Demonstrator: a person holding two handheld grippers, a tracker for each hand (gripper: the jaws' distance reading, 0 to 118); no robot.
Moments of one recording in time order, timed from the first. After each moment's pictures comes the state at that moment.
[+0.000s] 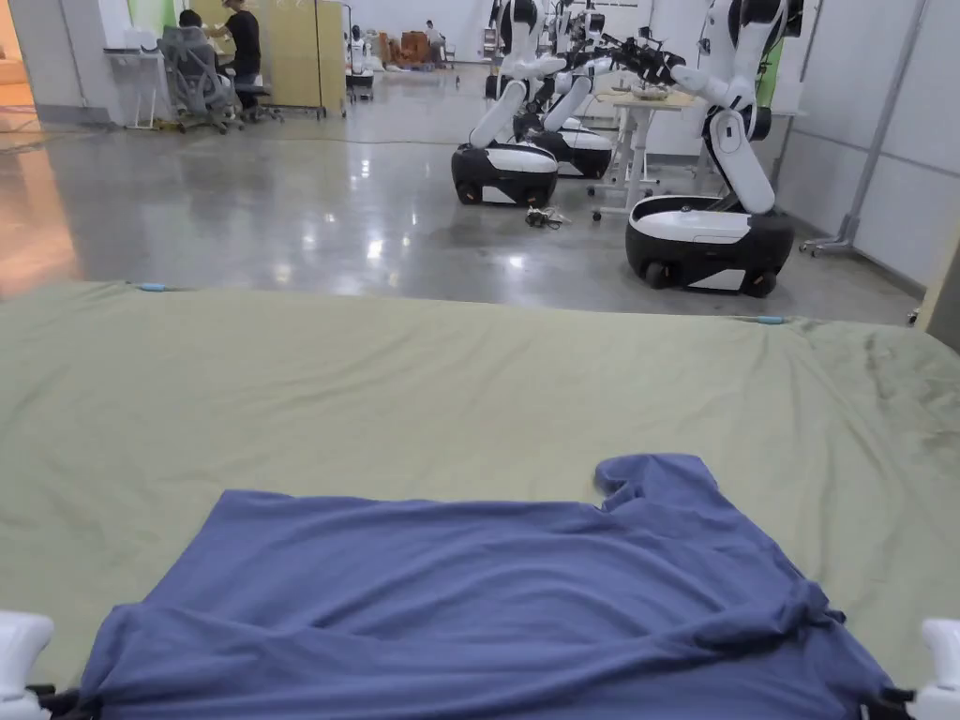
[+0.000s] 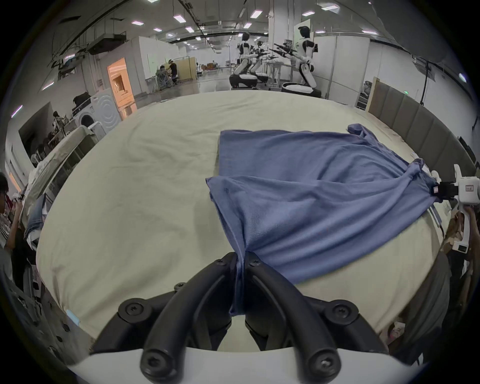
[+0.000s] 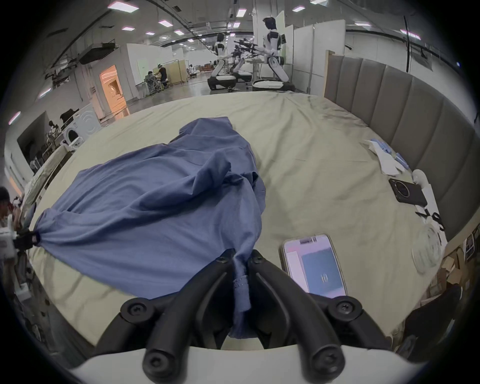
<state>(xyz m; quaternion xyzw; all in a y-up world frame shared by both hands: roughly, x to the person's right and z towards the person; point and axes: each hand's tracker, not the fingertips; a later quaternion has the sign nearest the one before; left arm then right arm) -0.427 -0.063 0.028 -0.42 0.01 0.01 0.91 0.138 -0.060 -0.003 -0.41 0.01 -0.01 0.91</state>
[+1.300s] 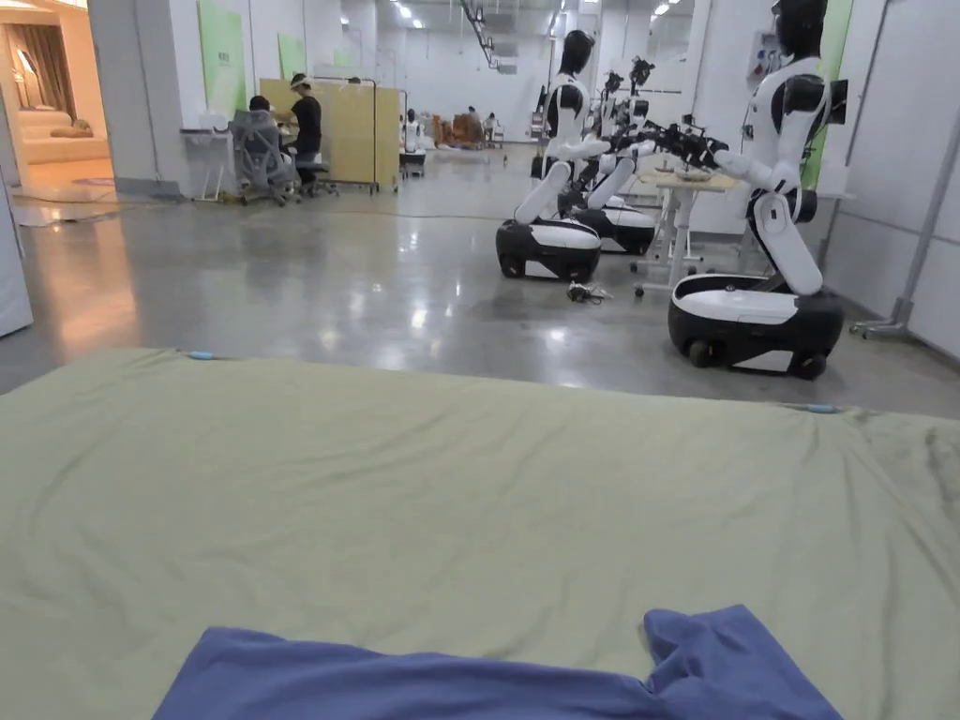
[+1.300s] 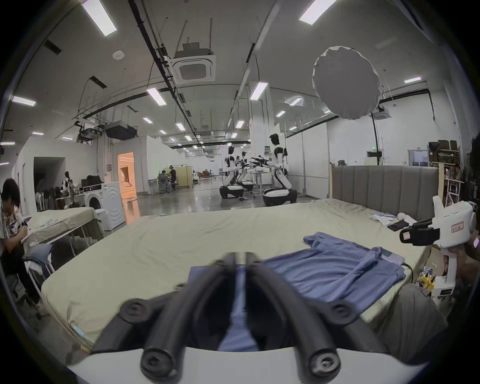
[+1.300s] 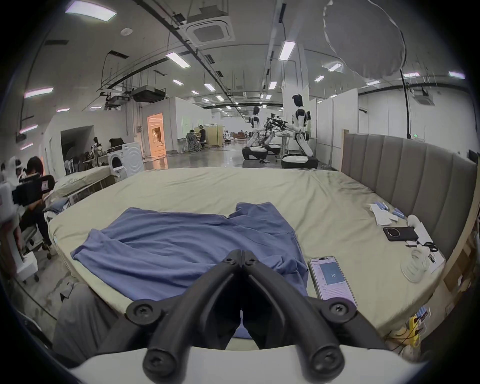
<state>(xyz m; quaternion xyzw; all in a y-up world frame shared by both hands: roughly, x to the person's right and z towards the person) -0.331 0.015 0.177 -0.07 -0.02 -0.03 1.00 0.074 -0.013 0.137 -0.19 0.09 0.01 0.98</state>
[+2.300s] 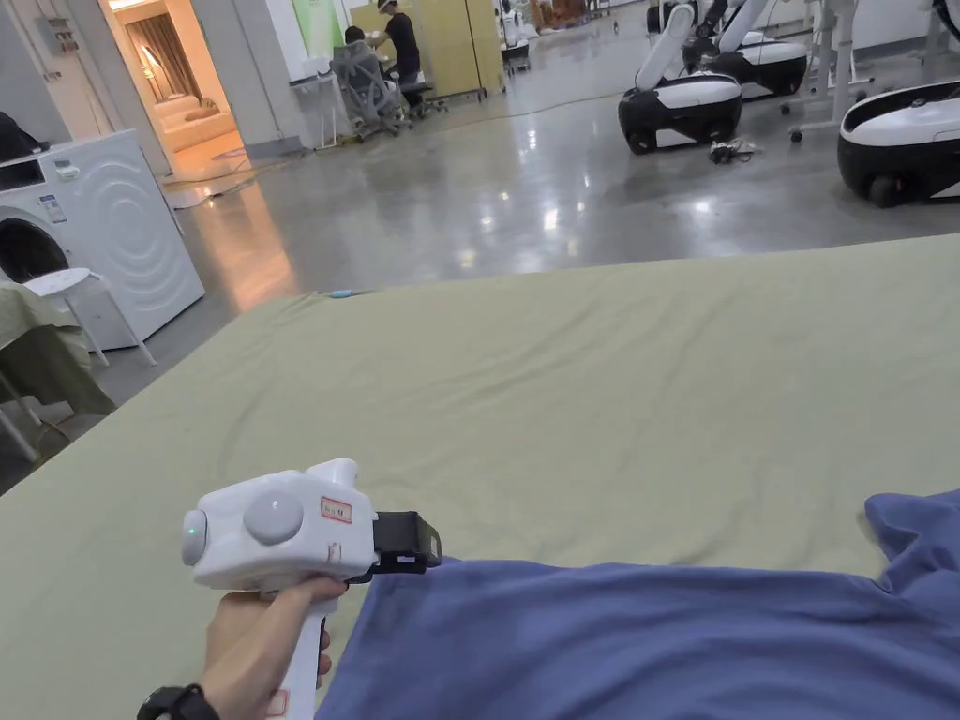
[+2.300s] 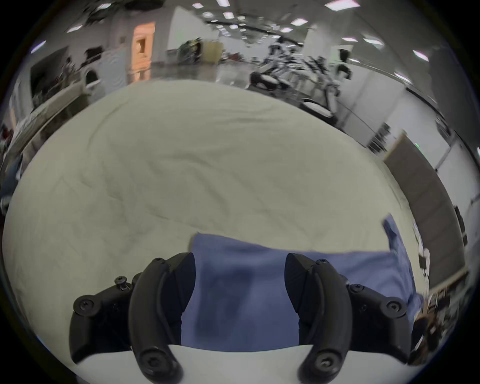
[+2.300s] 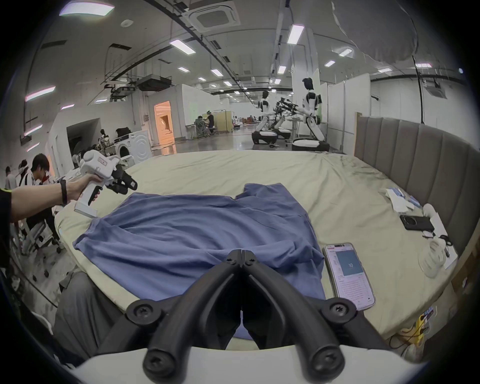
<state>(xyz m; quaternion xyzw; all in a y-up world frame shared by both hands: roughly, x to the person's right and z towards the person) -0.455 -0.089 -0.208 -0.44 0.05 0.17 0.88 0.098 -0.046 0.104 -0.24 0.12 -0.01 0.96</state>
